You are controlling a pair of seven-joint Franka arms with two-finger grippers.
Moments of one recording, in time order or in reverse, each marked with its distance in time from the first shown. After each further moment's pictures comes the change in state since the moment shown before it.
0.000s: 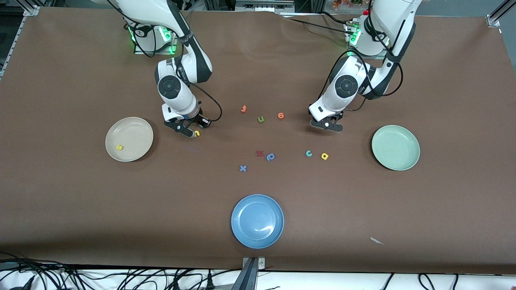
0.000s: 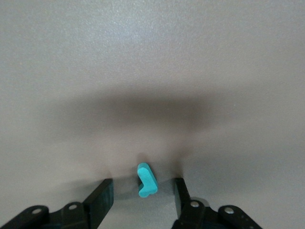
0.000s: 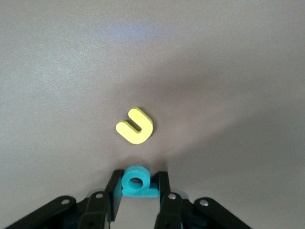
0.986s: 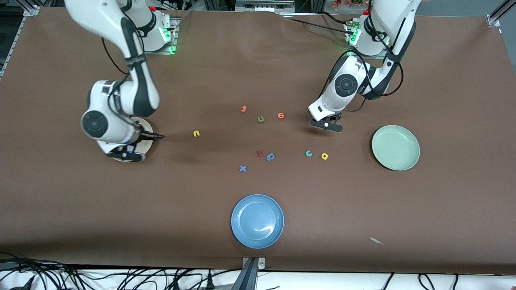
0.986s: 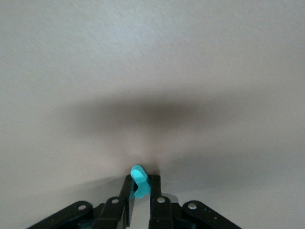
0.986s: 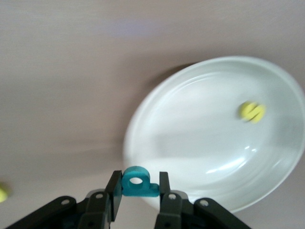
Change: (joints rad) left arm 0.004 -0.012 0.014 0.010 0.054 -0.002 0.000; right arm -0.139 0.081 -0.342 0.275 -0.065 -0.475 -0.720
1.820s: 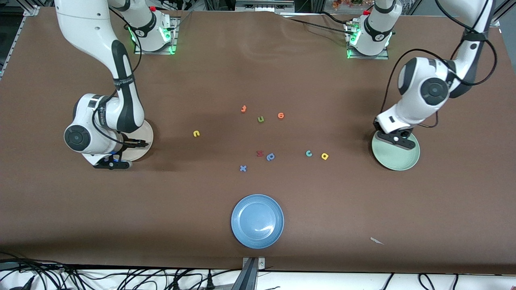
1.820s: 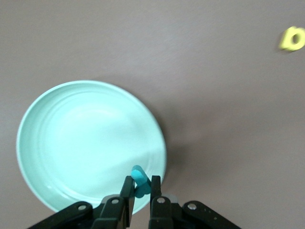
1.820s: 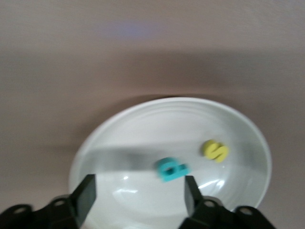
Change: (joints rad) left arm 0.269 -0.189 0.174 0.070 0.105 -0.208 0.510; right arm -0.061 0.067 0.025 0.101 0.003 -0.046 -0.106
